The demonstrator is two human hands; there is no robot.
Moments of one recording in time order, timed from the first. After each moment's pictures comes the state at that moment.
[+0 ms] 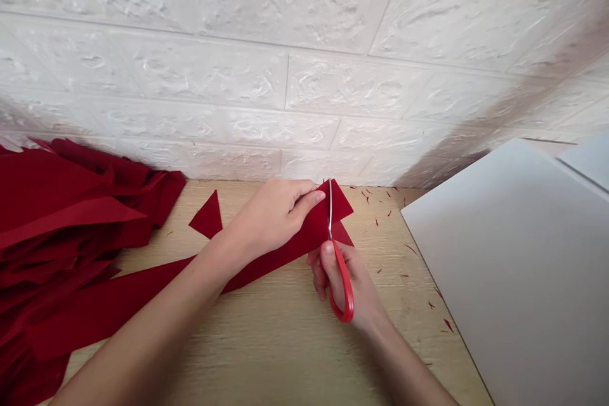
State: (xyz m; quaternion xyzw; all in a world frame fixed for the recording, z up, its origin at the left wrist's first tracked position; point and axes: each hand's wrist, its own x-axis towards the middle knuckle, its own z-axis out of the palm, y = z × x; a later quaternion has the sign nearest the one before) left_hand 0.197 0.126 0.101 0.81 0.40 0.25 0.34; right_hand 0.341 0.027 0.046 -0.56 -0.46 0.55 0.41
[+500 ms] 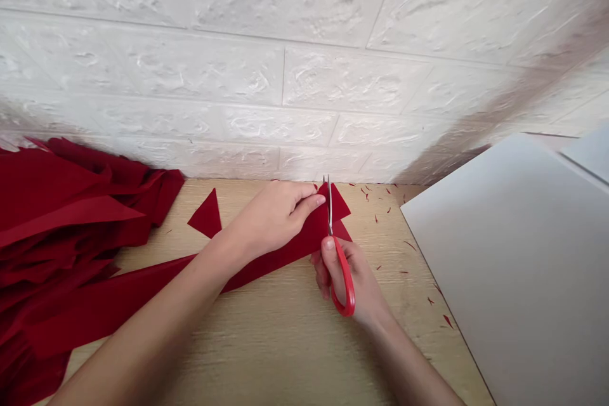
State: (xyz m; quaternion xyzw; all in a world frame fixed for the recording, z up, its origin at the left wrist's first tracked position) left_hand 0.201 0.125 0.099 0.83 0.39 0.21 0.34; right_hand 0.346 0.028 0.045 -0.57 -0.45 0.55 0.41
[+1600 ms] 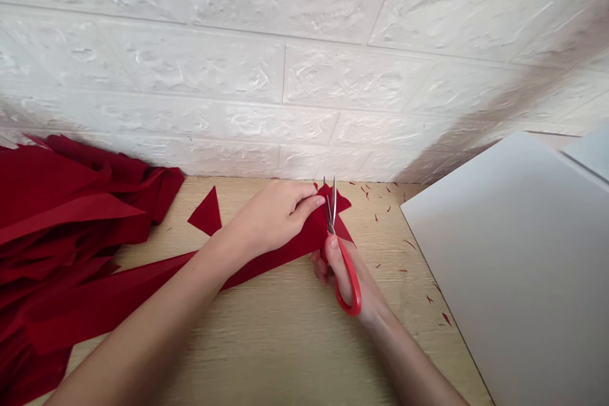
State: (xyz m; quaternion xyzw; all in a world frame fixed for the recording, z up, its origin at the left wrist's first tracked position) left_hand 0.200 0.124 0.099 0.84 0.38 0.20 0.33; right_hand 0.351 0.027 0.041 -0.55 -0.49 0.53 0.41
